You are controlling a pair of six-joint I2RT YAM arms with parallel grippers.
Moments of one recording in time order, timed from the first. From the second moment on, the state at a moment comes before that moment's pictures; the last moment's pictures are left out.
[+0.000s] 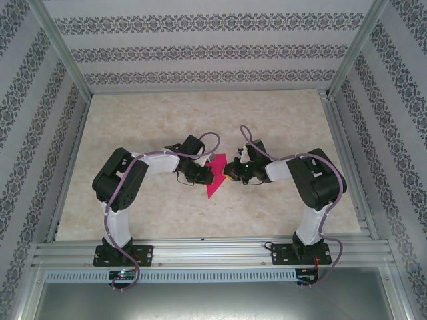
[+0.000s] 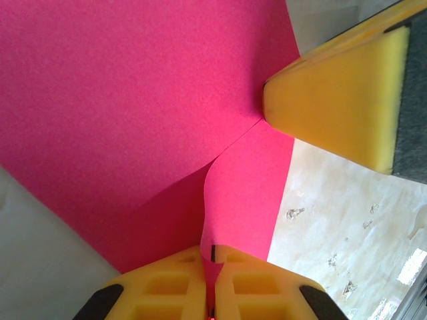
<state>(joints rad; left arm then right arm) -0.55 1.93 1.11 -0.38 0.54 -0.34 0.40 1.84 0.75 0.22 -0.66 0.92</state>
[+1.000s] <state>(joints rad) -0.55 1.93 1.13 -0.40 0.54 -0.32 0.40 1.77 0.85 0.05 -0.67 0.88</state>
